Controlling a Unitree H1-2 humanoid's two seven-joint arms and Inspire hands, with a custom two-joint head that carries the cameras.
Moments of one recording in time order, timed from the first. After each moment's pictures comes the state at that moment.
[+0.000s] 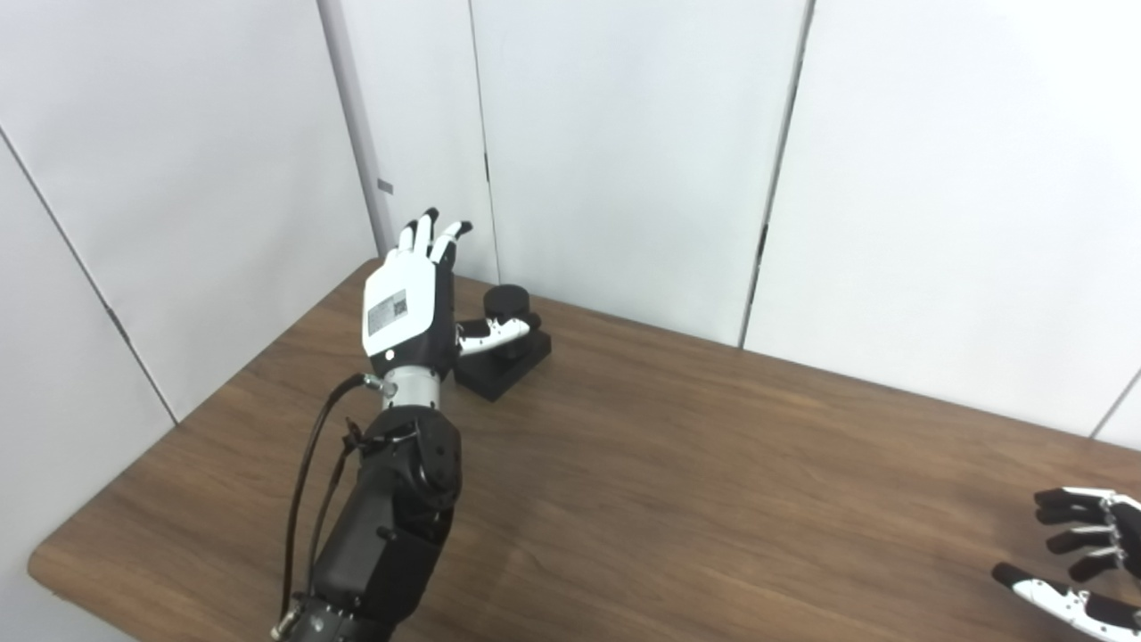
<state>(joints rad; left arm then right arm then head) -0.30 0.30 0.09 -0.09 0.89 0.46 0.16 -0.16 -0.26 -0.01 -0.03 -0.38 -0.01 -0.04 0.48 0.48</state>
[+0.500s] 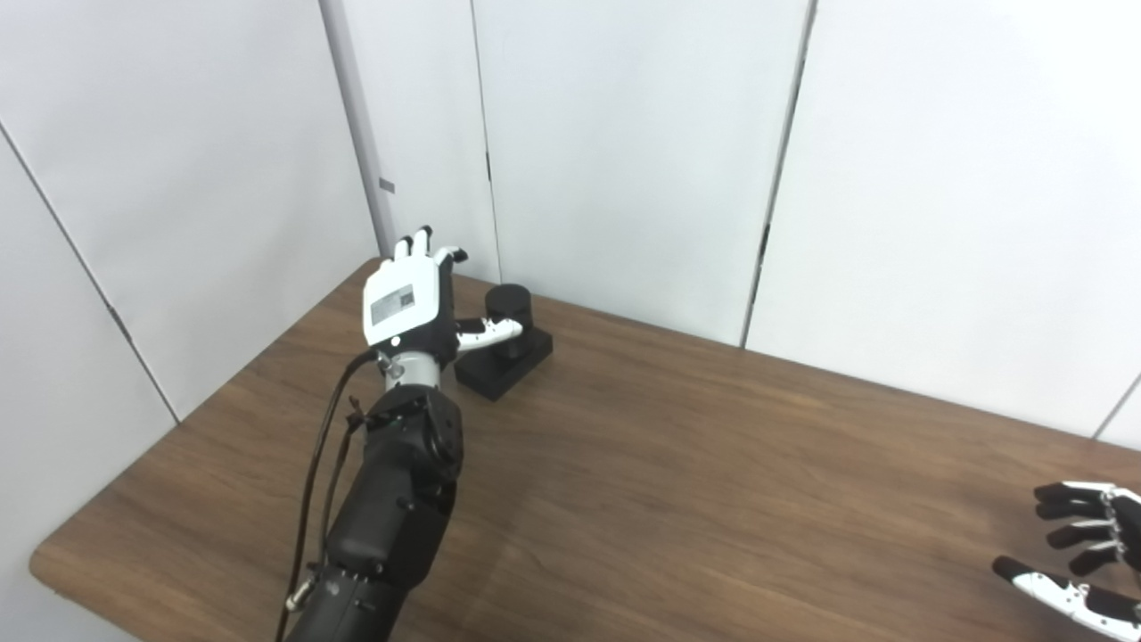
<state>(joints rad) -0.39 0.31 0.13 0.05 1.06 0.47 -0.02 -0.17 -0.26 -0.01 -0.03 -0.38 -0.01 -0.04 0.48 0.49</state>
